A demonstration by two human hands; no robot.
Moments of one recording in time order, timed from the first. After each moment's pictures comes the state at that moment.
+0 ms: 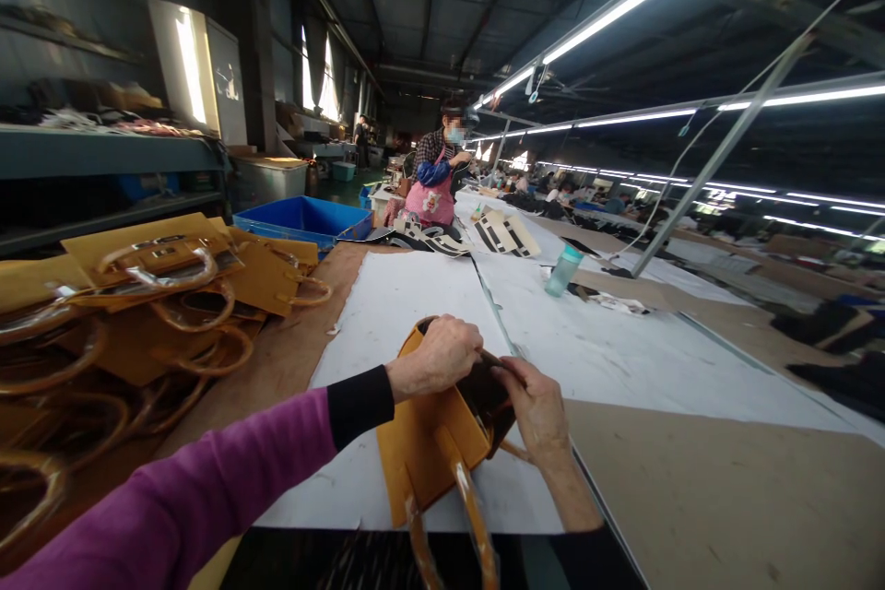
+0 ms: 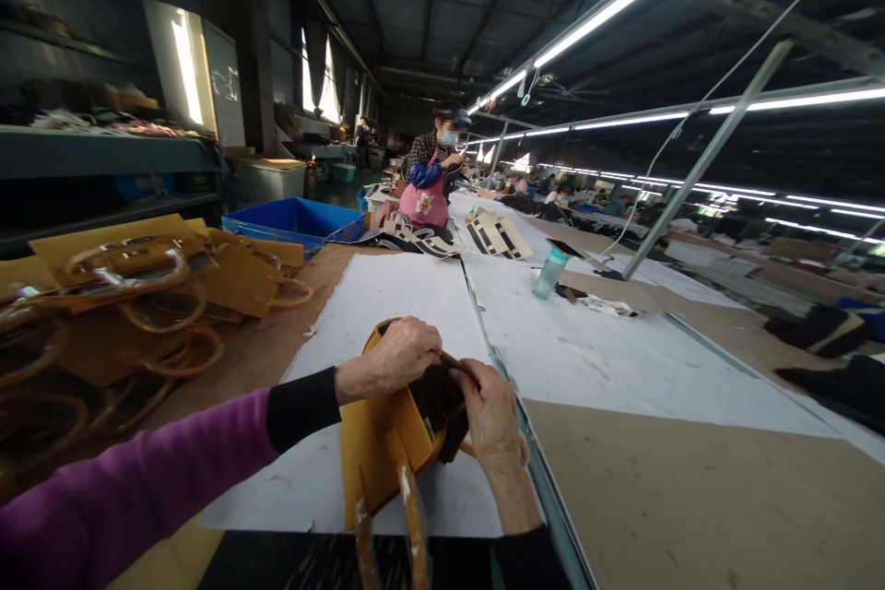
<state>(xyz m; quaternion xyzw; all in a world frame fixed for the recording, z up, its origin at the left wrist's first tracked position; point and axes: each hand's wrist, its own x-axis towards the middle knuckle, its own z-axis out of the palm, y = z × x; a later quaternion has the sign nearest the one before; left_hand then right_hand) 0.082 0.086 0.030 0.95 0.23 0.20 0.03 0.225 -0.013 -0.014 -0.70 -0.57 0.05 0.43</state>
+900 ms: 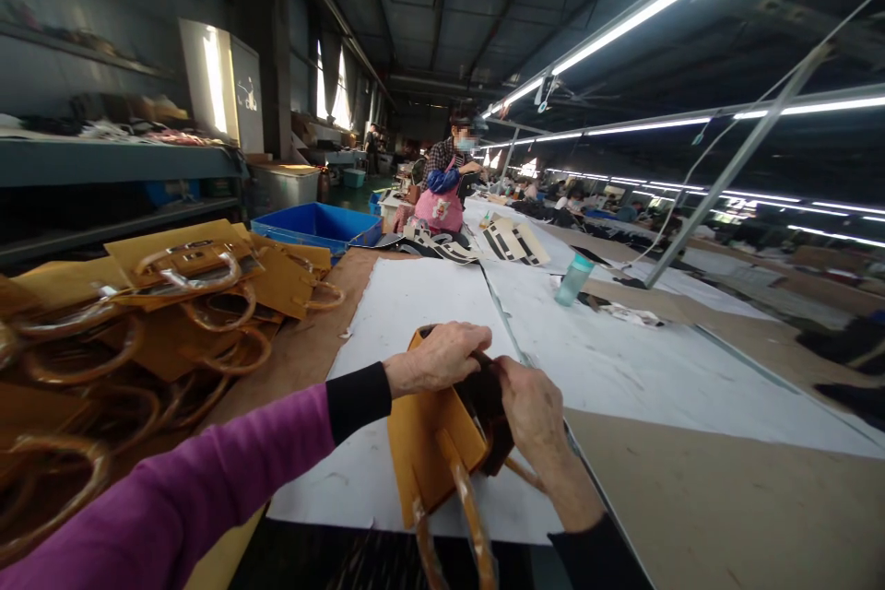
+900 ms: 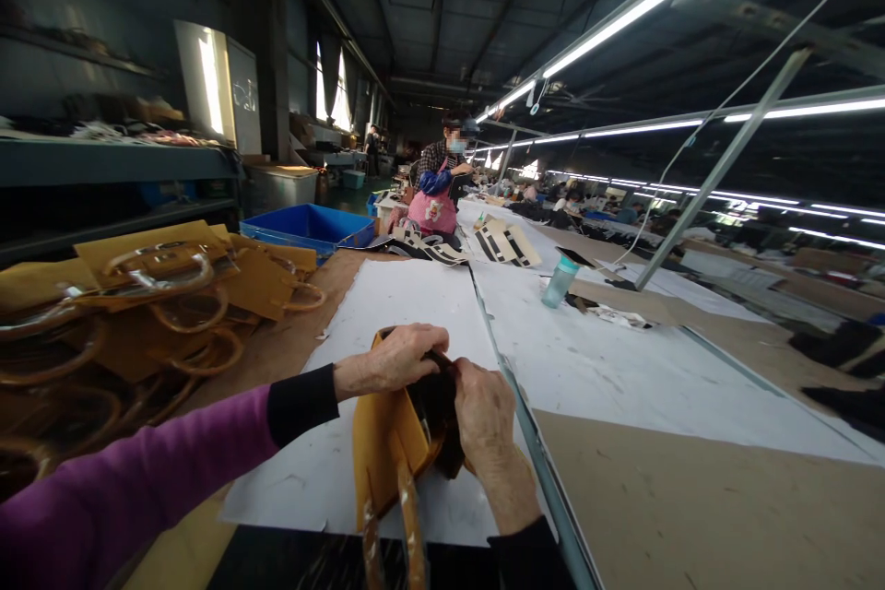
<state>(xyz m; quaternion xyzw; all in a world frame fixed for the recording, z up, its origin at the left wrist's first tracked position) 0.063 0.094 0.030 0.95 0.19 0.22 0.09 0.191 -0.009 0.014 -0.76 -0.61 -0.15 0.15</state>
